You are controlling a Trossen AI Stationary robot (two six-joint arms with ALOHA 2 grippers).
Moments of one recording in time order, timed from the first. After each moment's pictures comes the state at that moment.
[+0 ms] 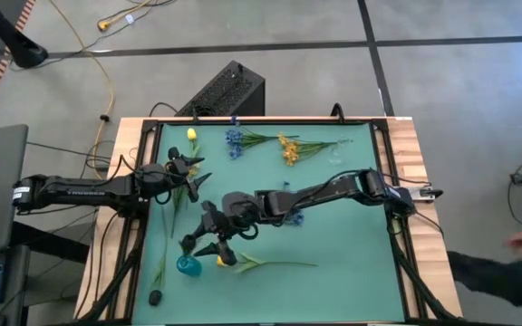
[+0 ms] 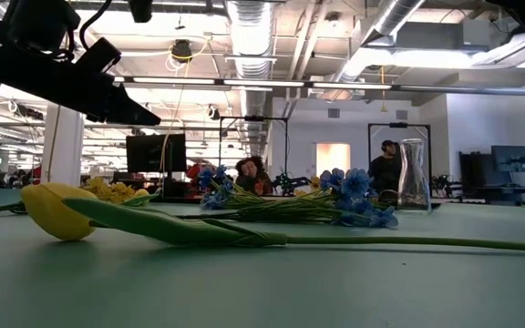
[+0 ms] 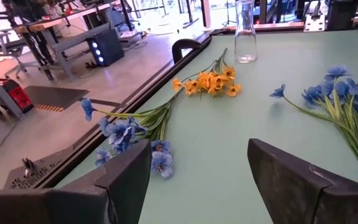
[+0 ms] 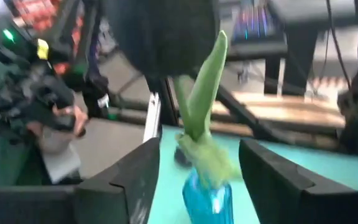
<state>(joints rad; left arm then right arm) 0.20 0.65 0.14 0.30 -0.35 0.10 0.17 2.23 1.98 0.01 -0.29 0.12</state>
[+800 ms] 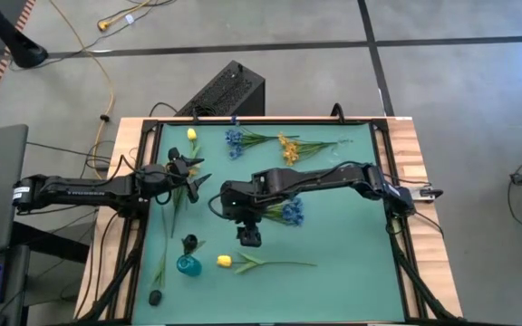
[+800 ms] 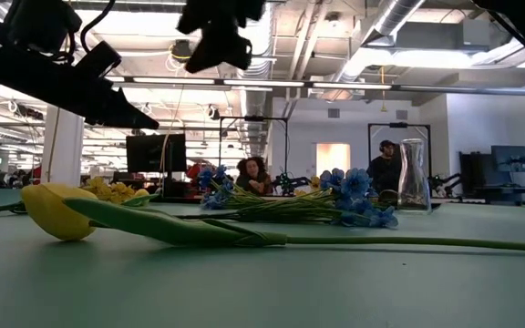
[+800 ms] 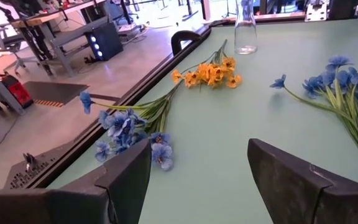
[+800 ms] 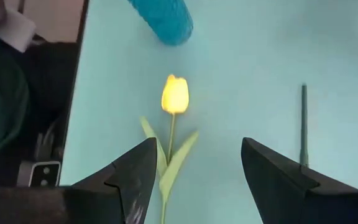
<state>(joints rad) 0.20 0.65 0.14 0.27 -0.36 0.10 0.10 2.23 2.22 -1.02 -0.27 0.13</state>
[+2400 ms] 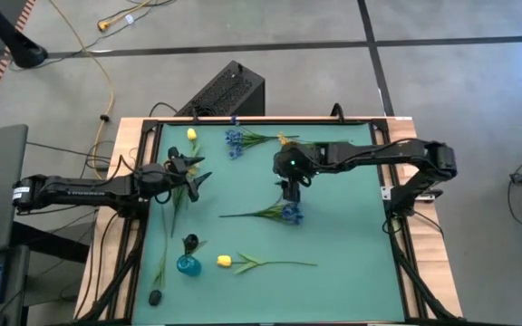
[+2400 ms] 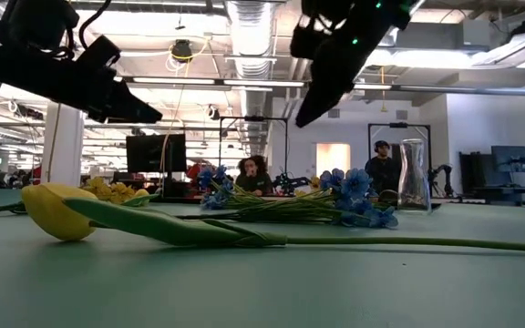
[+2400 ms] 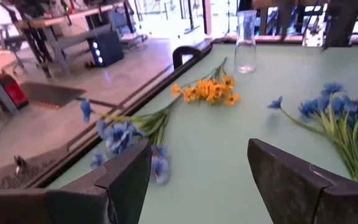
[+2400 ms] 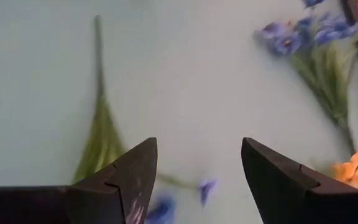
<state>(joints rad) 0.20 0.65 0.14 0.34 -0.35 0.06 -0.15 1.61 1.22 -0.50 0.06 -0.09</state>
